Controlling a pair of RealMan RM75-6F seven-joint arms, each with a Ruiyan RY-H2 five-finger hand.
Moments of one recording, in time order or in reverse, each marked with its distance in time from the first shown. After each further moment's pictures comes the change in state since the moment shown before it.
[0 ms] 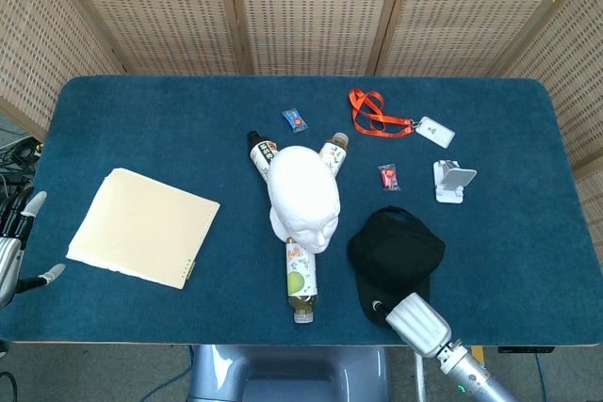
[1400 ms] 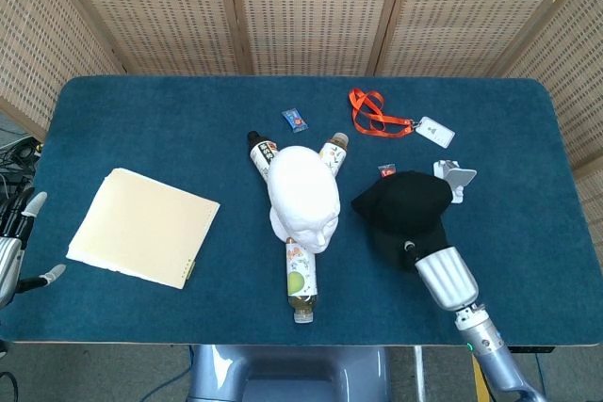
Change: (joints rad) left arm -0.002 0.003 0.003 -0.003 -0.008 -0.009 -0.012; right arm 0.003 -0.106 0.189 0.210 0.148 0.207 -0.029
